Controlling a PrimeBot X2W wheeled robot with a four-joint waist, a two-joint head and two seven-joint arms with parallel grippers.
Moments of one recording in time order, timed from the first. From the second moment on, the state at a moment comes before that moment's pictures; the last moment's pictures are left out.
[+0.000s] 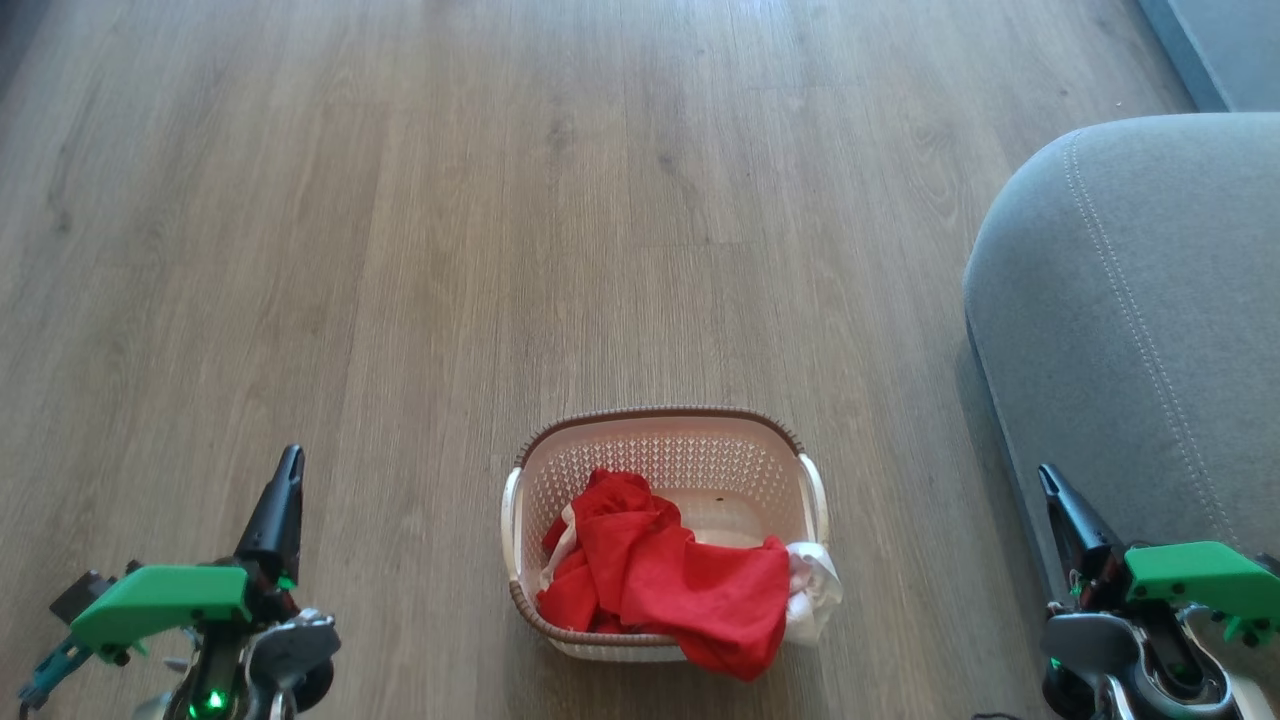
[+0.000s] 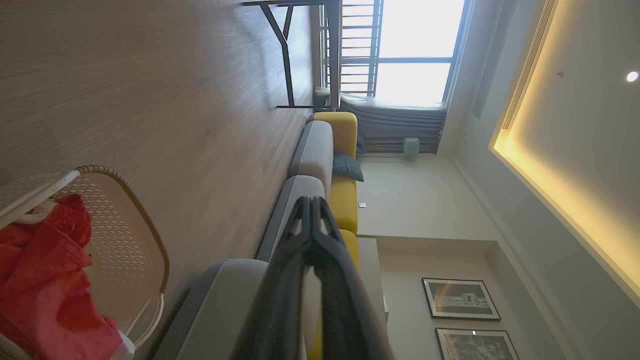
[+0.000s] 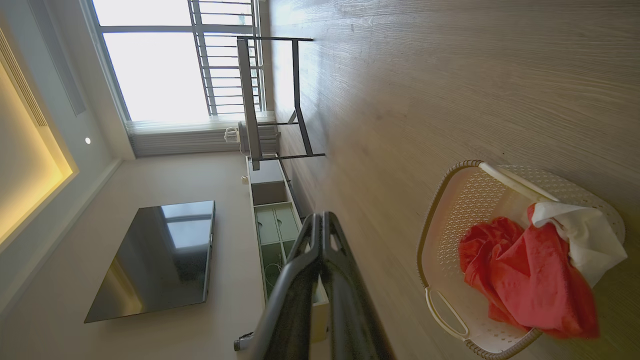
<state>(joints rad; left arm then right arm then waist) -0.05 0.05 0.08 0.28 -1.60 -0.12 0.11 -0.06 -0.04 -0.13 0.28 1.60 0.12 0.11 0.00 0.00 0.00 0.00</state>
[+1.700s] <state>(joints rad) 0.00 0.04 0.02 0.31 -1.28 -0.11 0.01 -0.01 -0.04 -0.04 0.26 1.18 0.12 0.01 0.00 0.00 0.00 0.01</state>
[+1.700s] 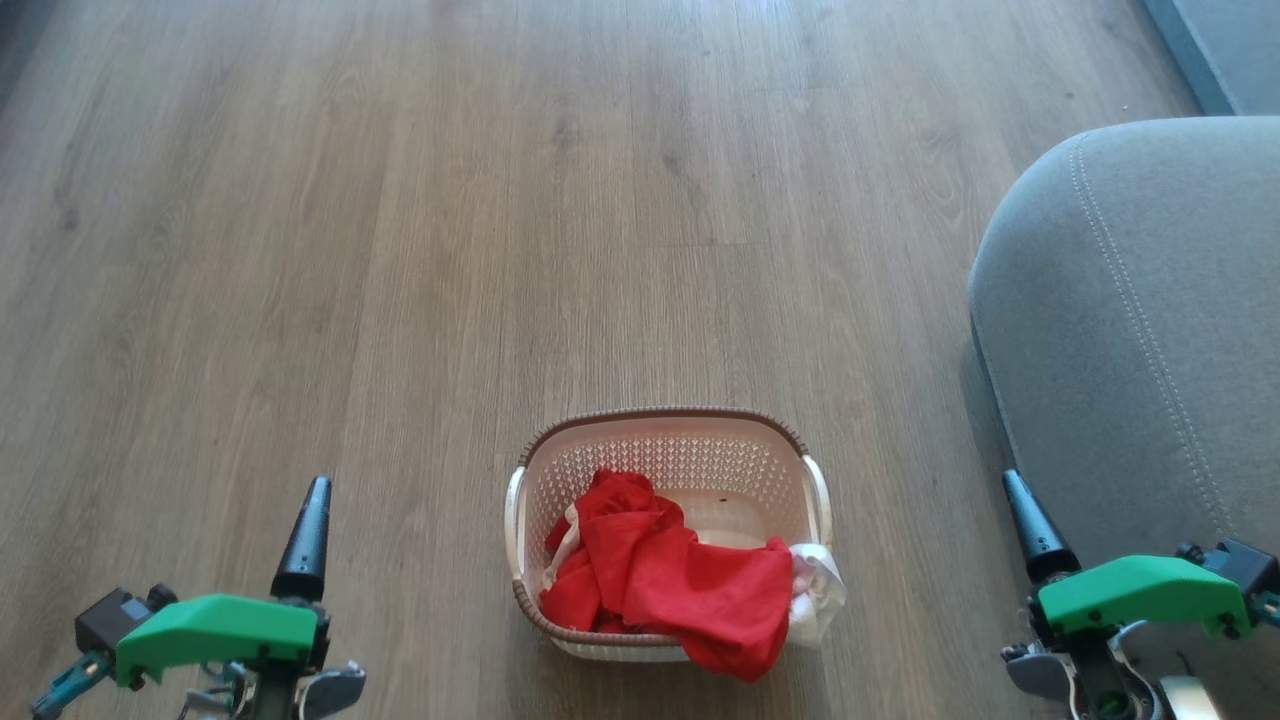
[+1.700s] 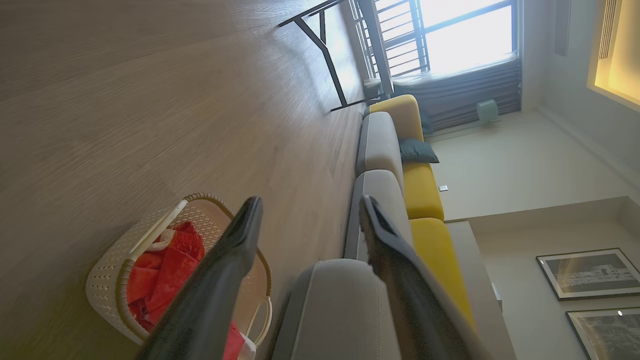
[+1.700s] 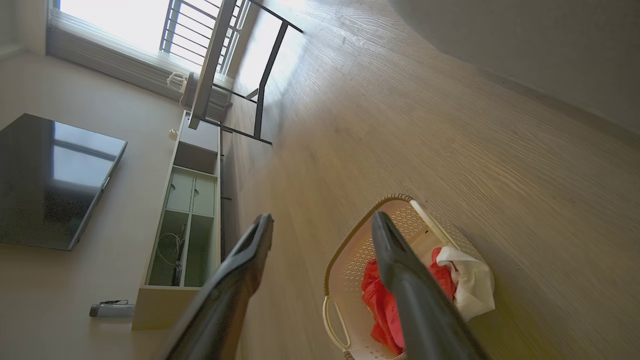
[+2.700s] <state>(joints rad) 0.00 0.05 0.01 0.28 -0.85 -0.12 -0.07 -0.08 -0.16 0.16 0.26 0.86 0.12 -0.07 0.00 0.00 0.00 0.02</state>
